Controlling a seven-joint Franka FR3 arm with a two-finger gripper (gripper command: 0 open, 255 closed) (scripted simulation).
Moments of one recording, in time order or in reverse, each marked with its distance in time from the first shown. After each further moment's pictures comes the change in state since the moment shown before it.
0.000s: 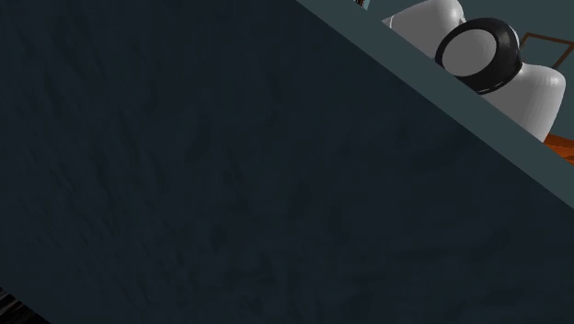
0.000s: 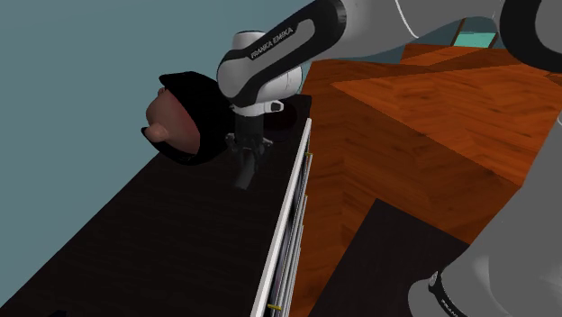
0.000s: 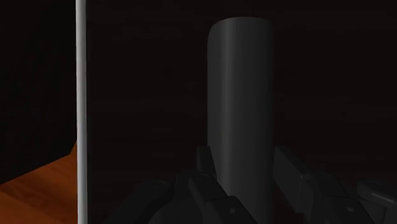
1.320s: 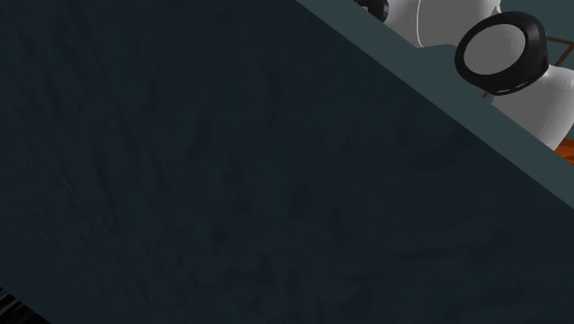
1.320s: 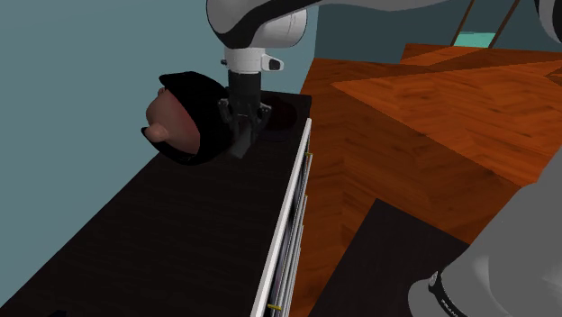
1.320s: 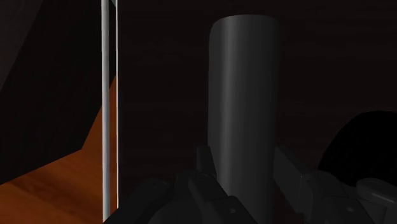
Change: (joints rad) arm -0.006 -0.096 -0.002 0.150 -0.011 -0.242 0.046
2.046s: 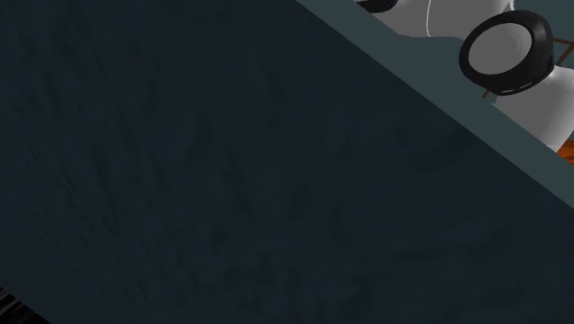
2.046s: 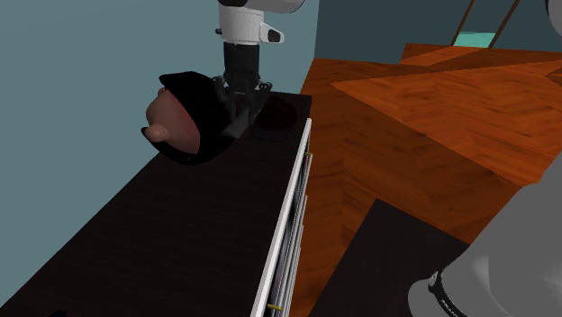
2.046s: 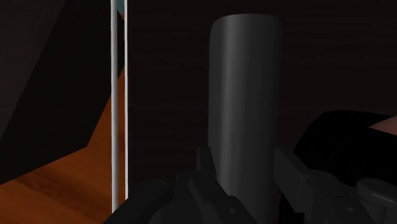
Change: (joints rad) arm -0.003 -0.020 -0.001 0.122 -0.005 -0.139 0.026
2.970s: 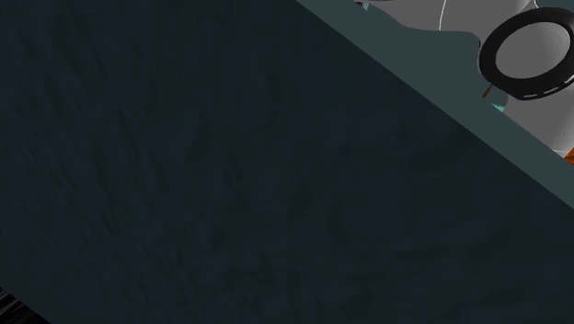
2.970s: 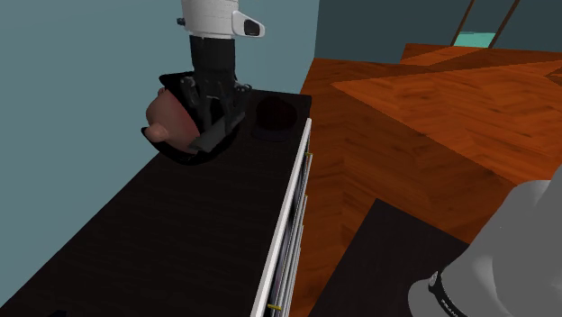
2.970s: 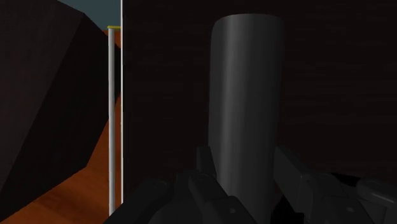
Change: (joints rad) arm 0.081 -0.064 0.071 -0.009 0.012 -0.021 0.156
